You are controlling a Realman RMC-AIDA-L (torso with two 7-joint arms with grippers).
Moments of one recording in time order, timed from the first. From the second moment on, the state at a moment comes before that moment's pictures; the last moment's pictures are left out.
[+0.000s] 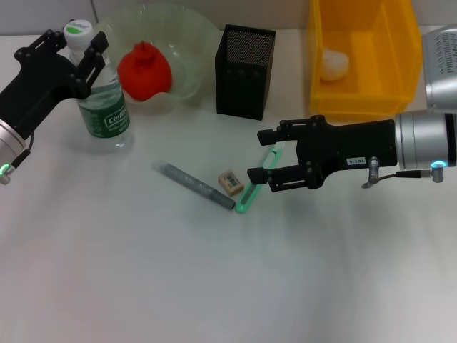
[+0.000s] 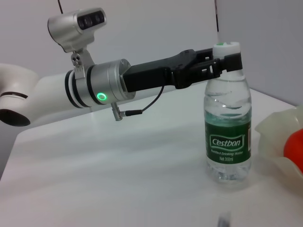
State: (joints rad) left arm -0.54 -2.07 0.37 0.18 1.48 1.33 -0.55; right arm 0.68 2.08 -0.89 -0.56 -1.97 -1.46 1.32
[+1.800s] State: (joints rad) left arm -0.41 -2.01 0.59 0.49 1.43 1.85 -1.26; right arm 0.69 2.07 -0.89 -0.64 -1.96 -1.51 1.45
